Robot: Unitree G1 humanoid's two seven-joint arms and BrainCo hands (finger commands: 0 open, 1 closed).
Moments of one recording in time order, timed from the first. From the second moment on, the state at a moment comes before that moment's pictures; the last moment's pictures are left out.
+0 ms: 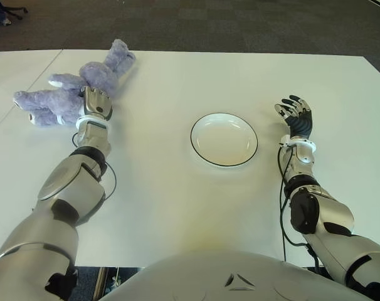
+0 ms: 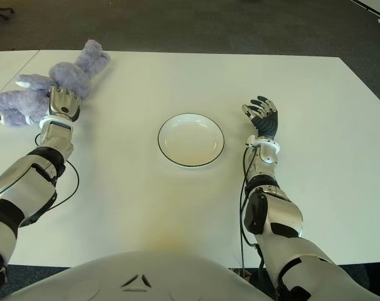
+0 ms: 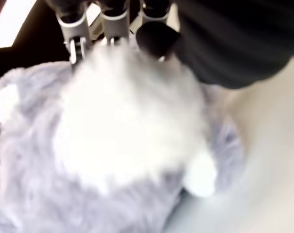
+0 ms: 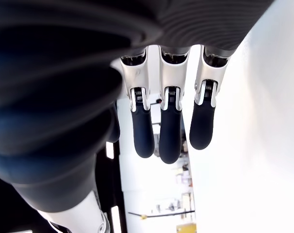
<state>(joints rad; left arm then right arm) -0.80 0.50 -0.80 1.33 1.09 0.33 0.44 -0.59 -0.21 -0.46 1.22 0.08 -0.60 0.03</state>
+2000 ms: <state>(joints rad) -0.42 0.41 -0.81 0.03 1.25 0.22 0.28 -0.59 -0.22 -0.44 1.21 0.08 -0.60 0.01</state>
